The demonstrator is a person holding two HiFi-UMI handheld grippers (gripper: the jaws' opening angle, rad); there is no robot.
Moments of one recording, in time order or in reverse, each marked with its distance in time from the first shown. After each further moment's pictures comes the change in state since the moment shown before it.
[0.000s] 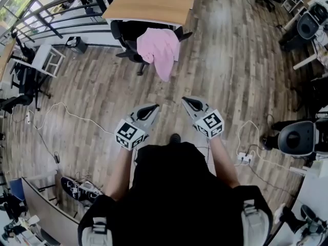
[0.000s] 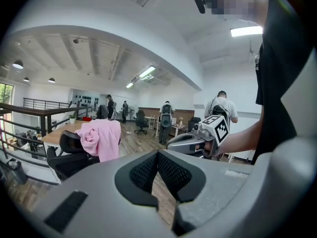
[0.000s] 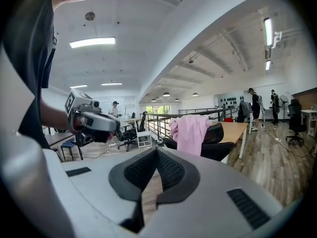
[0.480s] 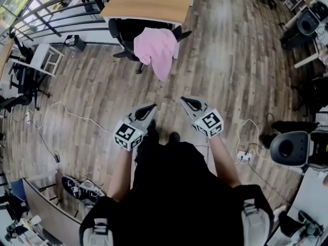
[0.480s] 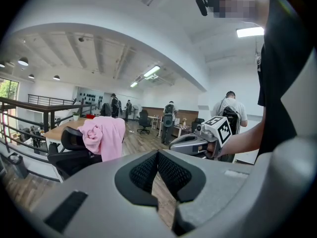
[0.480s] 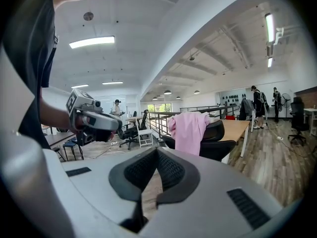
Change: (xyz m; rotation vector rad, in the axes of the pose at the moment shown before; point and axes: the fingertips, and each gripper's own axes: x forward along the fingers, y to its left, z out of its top) left arm 0.017 0.021 -0.004 -0.046 0.006 0.034; right arm 0.014 -0.020 -0.005 0.008 0.019 0.027
